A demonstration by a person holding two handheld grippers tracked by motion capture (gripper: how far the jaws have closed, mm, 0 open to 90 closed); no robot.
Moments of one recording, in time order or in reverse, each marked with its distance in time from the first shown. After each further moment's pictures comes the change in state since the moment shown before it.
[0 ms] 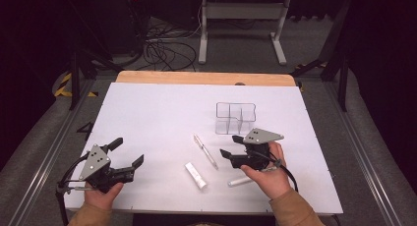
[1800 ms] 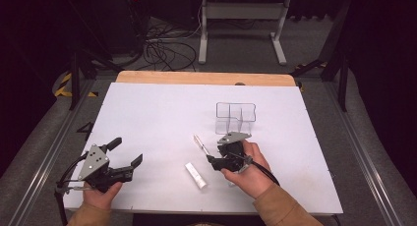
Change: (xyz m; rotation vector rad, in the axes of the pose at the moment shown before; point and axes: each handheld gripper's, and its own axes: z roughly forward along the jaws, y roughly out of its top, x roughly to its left) left arm 0.003 -0.001 -0.001 0.002 0.010 -0.001; right arm 0.034 0.006 0.049 0.252 -0.083 0.081
